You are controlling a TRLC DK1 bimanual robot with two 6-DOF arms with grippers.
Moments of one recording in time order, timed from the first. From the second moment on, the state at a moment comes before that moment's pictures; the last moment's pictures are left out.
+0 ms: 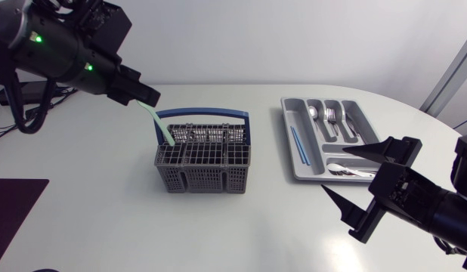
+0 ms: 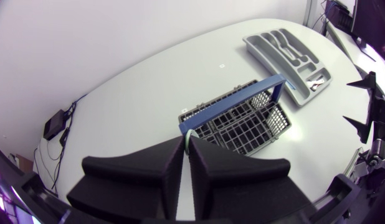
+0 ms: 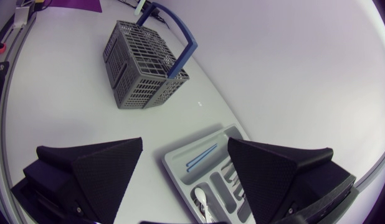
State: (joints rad) left arm -0.49 1.36 1.40 -0.88 -0.22 0.09; right arm 0.26 0.64 0.38 -0.19 -0.22 -0.83
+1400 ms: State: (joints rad) left arm -0.62 1.52 1.26 -0.51 0.28 -0.05; right arm 0.67 1.22 0.71 0.02 -0.15 -0.34
